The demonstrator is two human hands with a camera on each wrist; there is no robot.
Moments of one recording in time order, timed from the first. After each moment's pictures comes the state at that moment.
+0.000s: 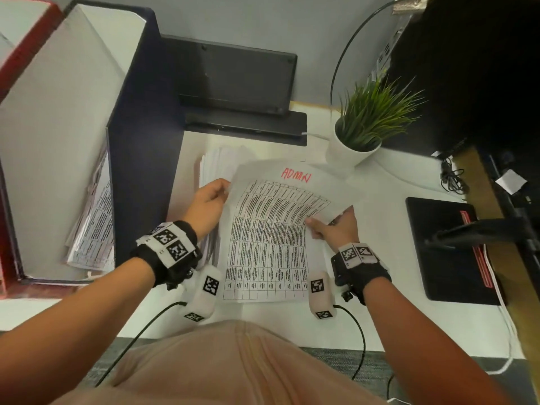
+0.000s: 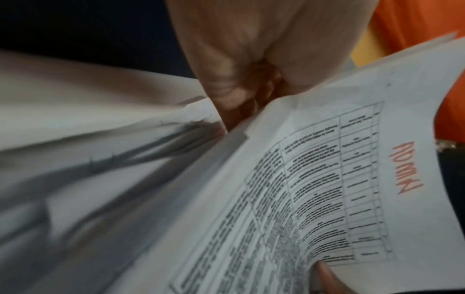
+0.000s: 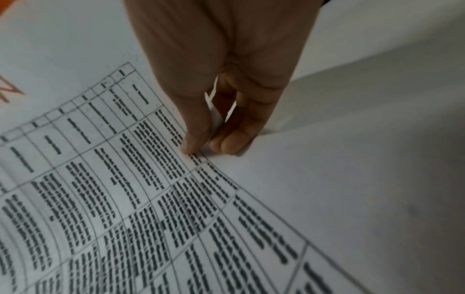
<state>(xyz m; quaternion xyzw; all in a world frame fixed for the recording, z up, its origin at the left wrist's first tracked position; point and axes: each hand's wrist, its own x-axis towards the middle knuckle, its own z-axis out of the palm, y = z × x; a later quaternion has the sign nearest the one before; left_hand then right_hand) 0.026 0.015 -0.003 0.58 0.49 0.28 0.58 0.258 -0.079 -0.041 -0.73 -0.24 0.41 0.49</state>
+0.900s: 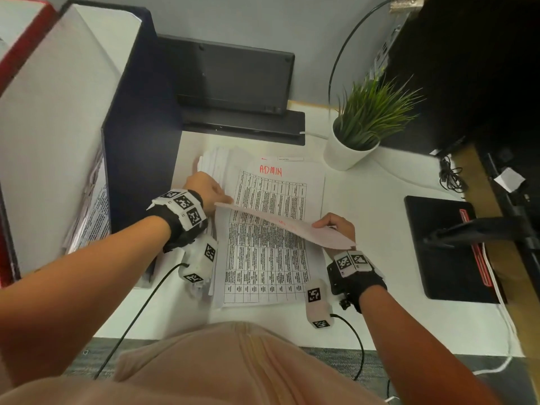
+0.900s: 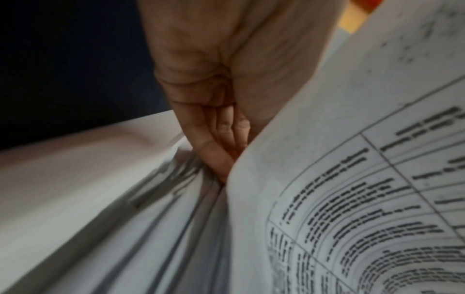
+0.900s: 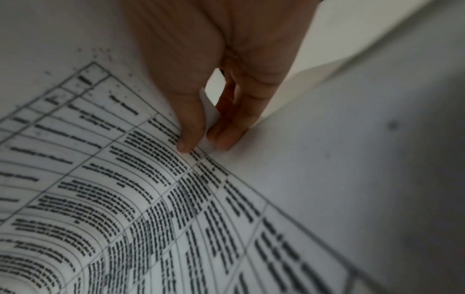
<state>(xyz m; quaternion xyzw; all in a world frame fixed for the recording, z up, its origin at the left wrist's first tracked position) 0.030 0.063 -0.007 0.67 0.63 0.03 0.40 0.256 -0.088 -0.043 -0.70 -0.24 0.43 0.52</state>
